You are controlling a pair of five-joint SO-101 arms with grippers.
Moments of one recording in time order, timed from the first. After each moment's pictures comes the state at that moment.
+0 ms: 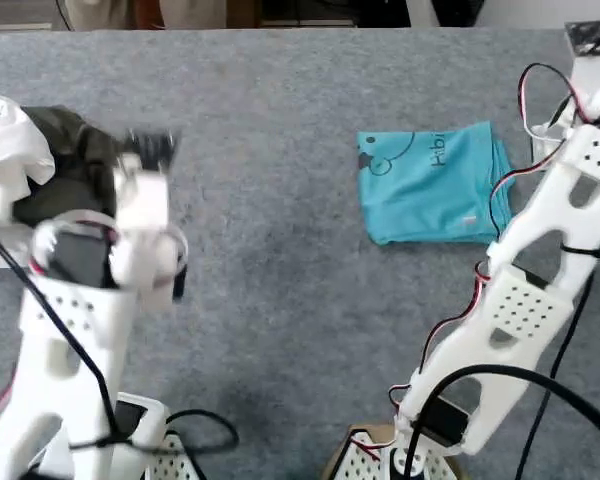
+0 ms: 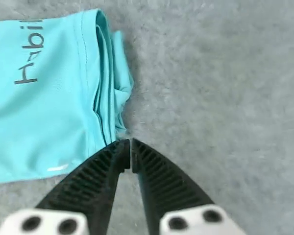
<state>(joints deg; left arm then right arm) 7.6 -42.8 27.9 97.5 -6.1 27.4 43.6 -73.4 101.3 20.6</state>
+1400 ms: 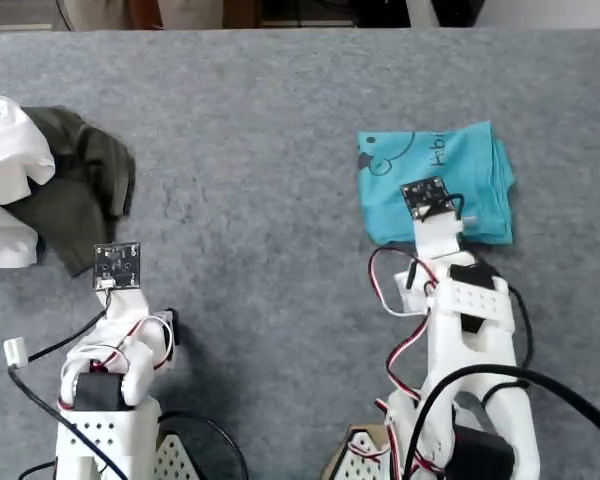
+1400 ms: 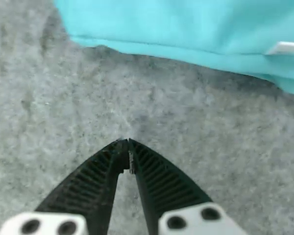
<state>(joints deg) -4.3 -98.5 96.4 63.0 -6.1 11.2 -27.6 65.1 41.0 19.7</state>
